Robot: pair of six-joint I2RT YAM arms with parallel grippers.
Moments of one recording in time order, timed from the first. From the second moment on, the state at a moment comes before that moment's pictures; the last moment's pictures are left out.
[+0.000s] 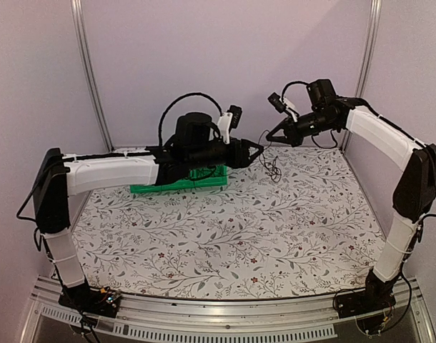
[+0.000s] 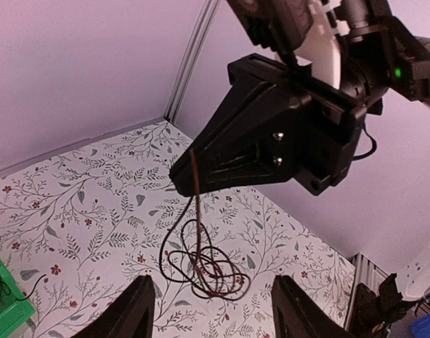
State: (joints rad) left arm -0.89 1.84 1.46 0.17 0.14 -0.37; right arm 0.38 1.84 1.78 -0.72 -0.71 -0.40
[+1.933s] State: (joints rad) left arm -0.85 2.07 1.19 0.34 -0.11 -0.68; right arm 0.32 1.69 2.36 -0.65 -1.01 -0.03
